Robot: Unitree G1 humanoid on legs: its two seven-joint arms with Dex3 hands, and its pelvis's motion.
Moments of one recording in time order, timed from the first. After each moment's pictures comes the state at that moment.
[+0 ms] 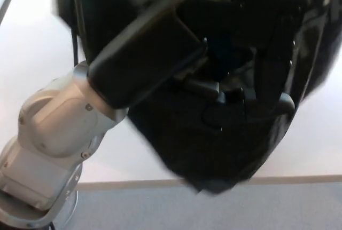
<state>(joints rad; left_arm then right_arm) -0.61 0.41 -0.29 -0.61 -0.12 0.01 -0.30 -1.91 -0.63 0.37 1.22 -0.16 0.07 -0.14</state>
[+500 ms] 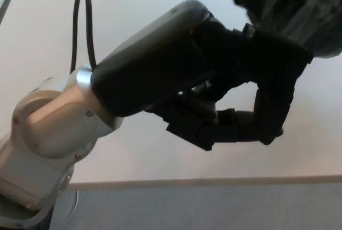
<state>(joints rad) -0.62 0.48 -0.29 -0.64 -0.12 0.02 -0.39 -2.09 -0.77 0.32 1.36 -0.26 0.12 -0.23</state>
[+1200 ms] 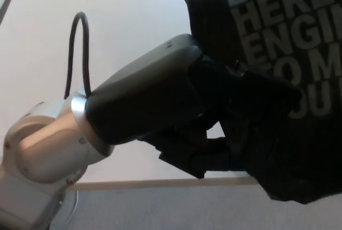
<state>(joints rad) -0.52 0.47 -0.31 -0.70 -0.12 0.05 -0.43 -1.93 -0.82 0.38 1.37 -0.39 0.11 0.14</state>
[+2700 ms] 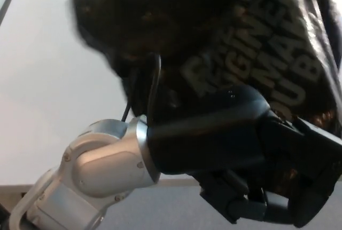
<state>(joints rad) -0.52 0.38 -0.48 -0.66 -0.05 0.05 -0.52 -1.91 -0.31 0.25 1.37 -0.44 0.15 0.63</state>
